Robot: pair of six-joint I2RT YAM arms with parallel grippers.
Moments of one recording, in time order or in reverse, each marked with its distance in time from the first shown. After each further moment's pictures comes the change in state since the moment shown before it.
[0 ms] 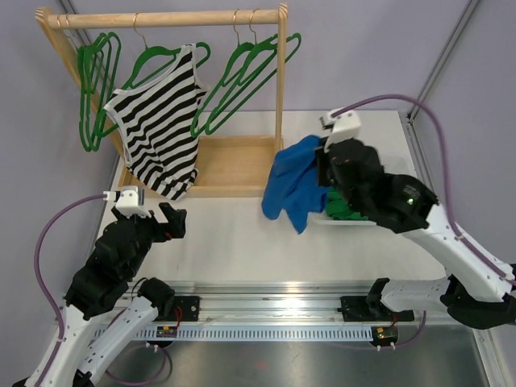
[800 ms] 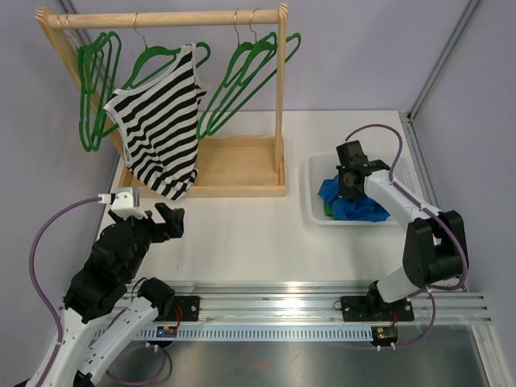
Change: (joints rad) left arm 0.000 -0.019 -0.003 0.006 -0.018 -0.024; right arm -0.708 0.302 -0.446 0.169 -0.308 -0.027
